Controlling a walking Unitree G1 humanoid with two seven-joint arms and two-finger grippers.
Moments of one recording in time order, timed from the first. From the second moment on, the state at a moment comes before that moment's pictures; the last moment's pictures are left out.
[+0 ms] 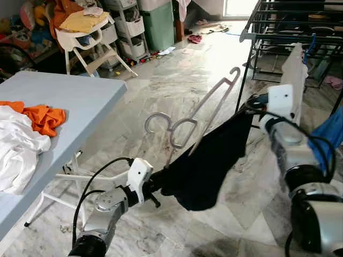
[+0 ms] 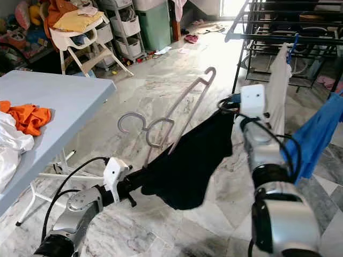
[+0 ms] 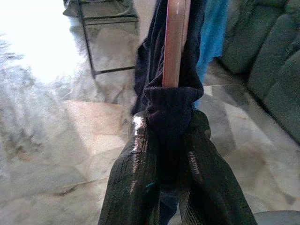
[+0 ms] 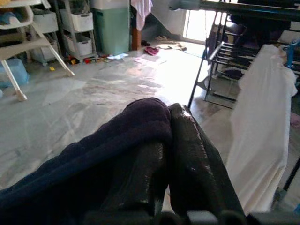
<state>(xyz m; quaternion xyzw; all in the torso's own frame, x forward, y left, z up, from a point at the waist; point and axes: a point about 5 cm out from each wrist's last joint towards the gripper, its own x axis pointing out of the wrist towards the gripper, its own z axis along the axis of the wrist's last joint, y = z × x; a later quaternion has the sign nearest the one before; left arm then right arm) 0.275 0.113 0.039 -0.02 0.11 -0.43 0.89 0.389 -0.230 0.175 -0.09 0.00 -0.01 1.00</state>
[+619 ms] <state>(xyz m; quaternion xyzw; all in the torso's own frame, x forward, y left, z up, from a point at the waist) 0.262 0.106 0.041 -0.06 0.10 -0.51 0.85 0.397 -0.234 0.188 -0.04 0.03 0.00 1.00</state>
